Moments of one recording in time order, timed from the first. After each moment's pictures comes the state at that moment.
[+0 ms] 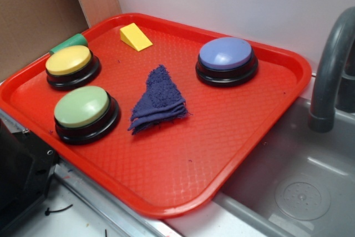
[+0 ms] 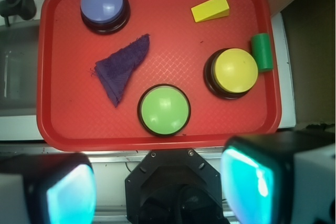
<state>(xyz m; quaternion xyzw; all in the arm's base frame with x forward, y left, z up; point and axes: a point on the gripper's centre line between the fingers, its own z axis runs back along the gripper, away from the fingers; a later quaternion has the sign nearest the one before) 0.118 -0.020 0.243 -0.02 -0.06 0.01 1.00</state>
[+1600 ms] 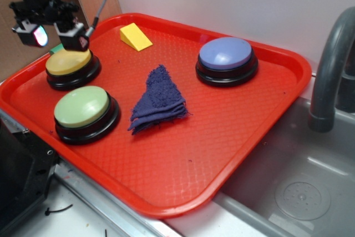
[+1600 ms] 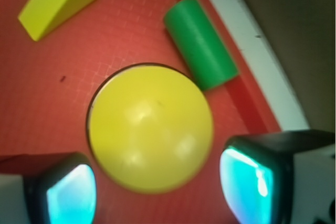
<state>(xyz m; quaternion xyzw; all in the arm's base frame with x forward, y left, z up) 0.189 0.114 0.061 0.03 -0.03 0.23 0.97</state>
